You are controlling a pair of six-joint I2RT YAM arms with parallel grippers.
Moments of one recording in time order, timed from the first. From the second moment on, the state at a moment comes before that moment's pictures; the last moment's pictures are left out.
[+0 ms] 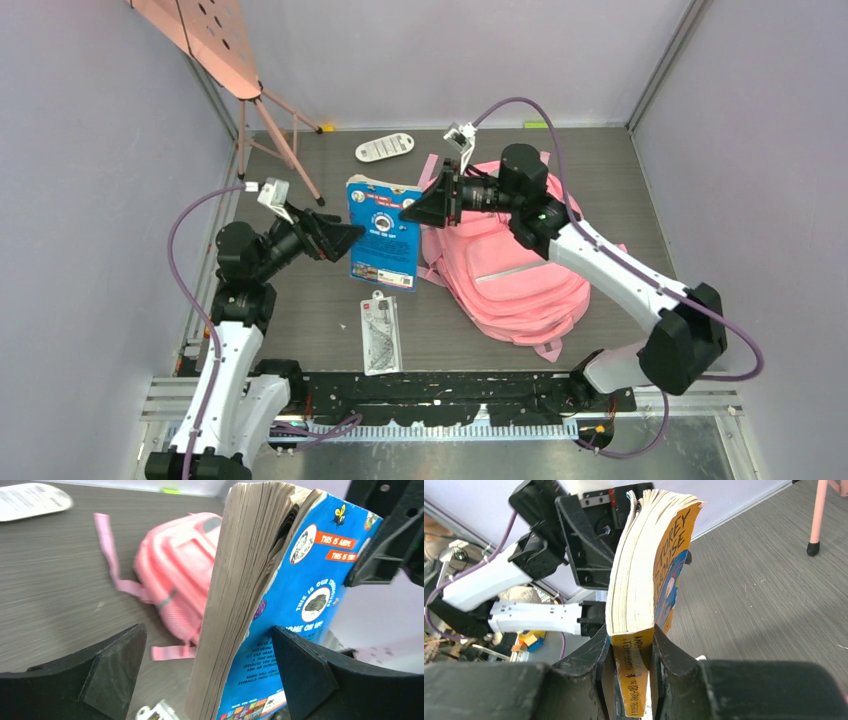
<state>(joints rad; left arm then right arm) -0.04 0.71 0.62 0.06 0.68 -0.52 0.64 1.43 1.18 0.26 -0.80 0.56</state>
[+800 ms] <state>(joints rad) -0.15 0.82 0.64 0.34 1.15 -0.81 0.66 1.27 1.21 -0.11 -0.83 0.35</state>
